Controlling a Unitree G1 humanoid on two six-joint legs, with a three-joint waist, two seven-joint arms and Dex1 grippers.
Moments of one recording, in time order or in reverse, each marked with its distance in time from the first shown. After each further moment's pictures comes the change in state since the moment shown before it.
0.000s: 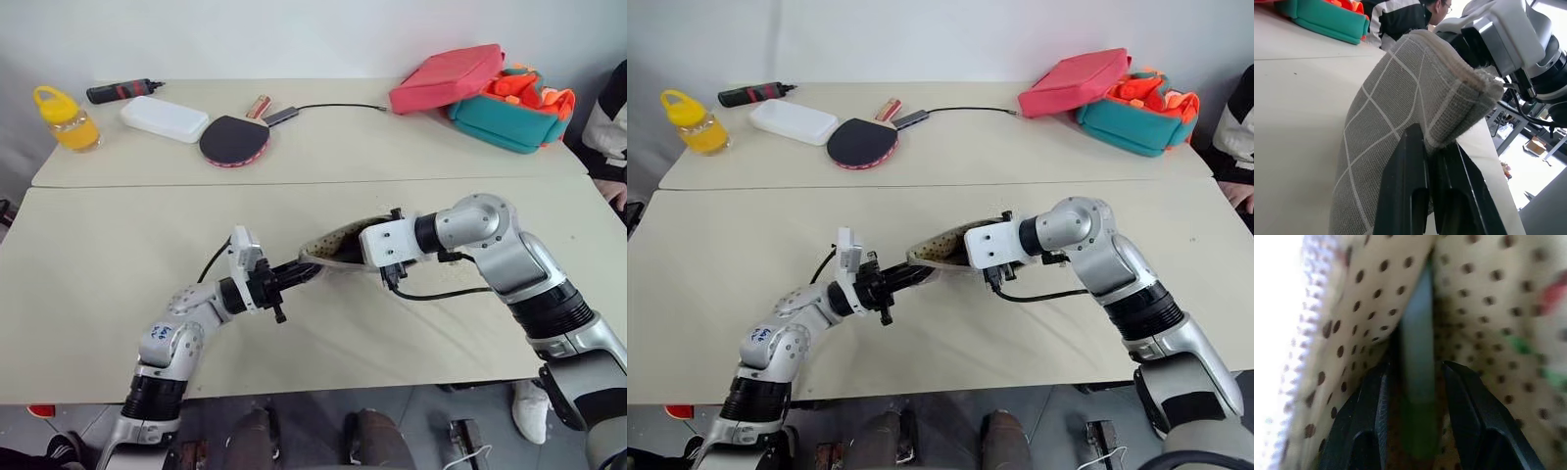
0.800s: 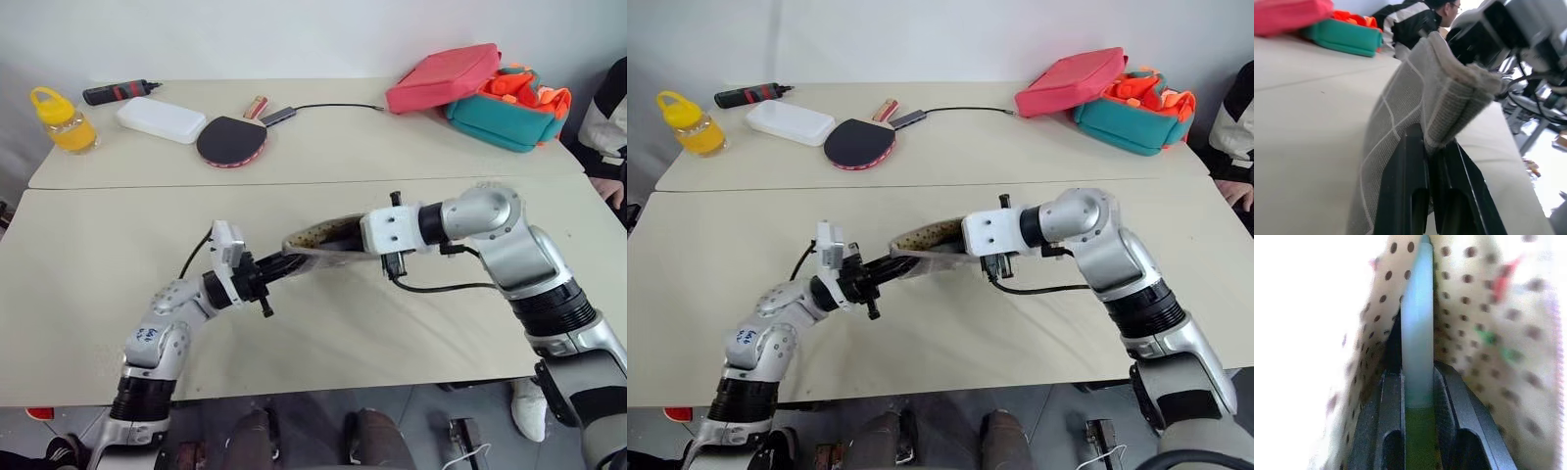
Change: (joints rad) left arm 0.008 0.061 0.068 0.004 0.038 -0.097 -0.011; right arm -0.023 0.021 -0.110 -0.075 0.114 0.052 0.005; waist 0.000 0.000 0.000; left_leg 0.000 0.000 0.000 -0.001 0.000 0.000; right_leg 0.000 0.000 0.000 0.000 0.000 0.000
